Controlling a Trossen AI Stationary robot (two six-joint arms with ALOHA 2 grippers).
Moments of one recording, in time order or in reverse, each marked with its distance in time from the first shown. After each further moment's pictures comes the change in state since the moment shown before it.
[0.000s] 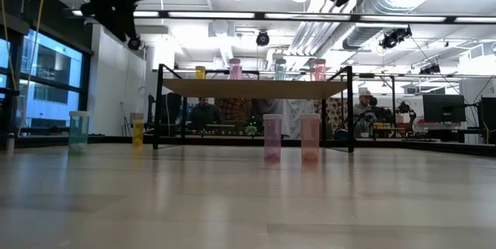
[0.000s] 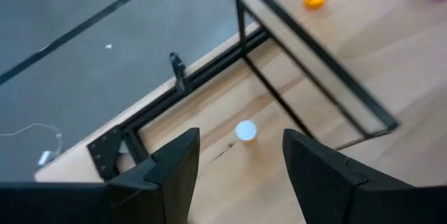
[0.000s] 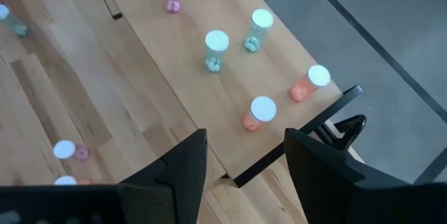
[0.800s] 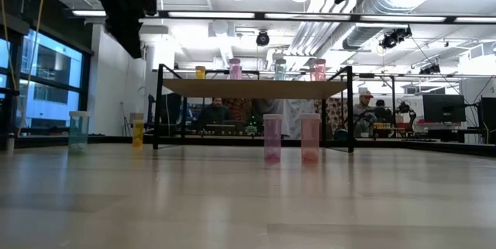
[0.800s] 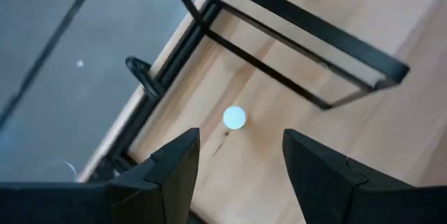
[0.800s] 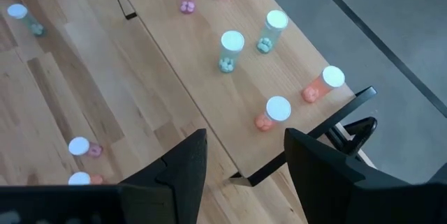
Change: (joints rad) left arm 0.046 0.140 0.000 0.005 0.138 0.360; right arm 0.042 0.000 0.000 0.000 0.005 0.026
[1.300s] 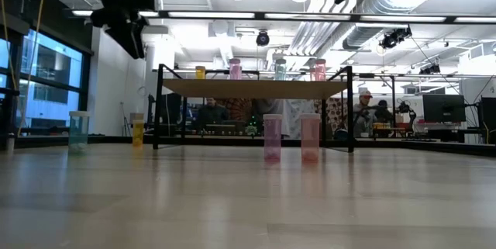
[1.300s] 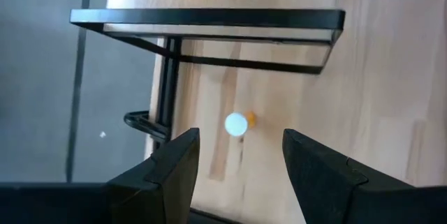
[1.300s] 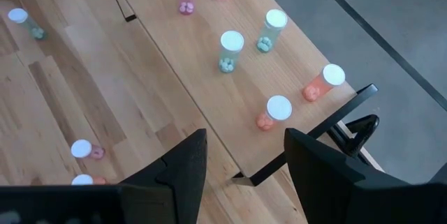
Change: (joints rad) left arm 0.000 0.007 0.000 -0.008 0.077 0.464; right arm 0.000 0.000 0.000 0.000 0.000 0.019
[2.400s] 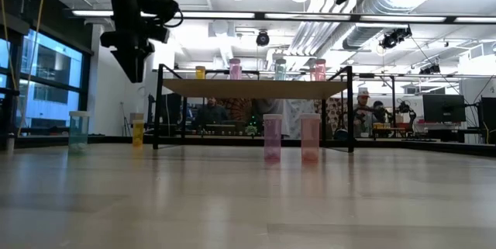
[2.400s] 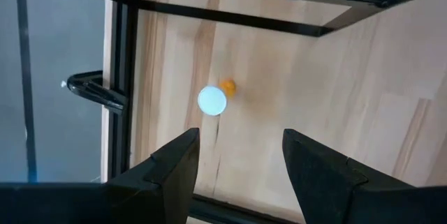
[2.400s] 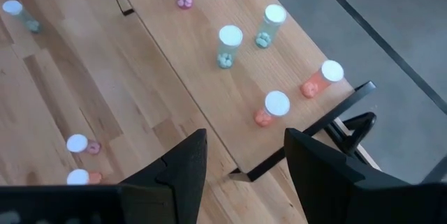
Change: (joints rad) left arm -0.035 0.204 0.000 -0.041 -0.082 -0.113; right arm 0.000 0.000 -0.001 -0.015 0.004 -0.008
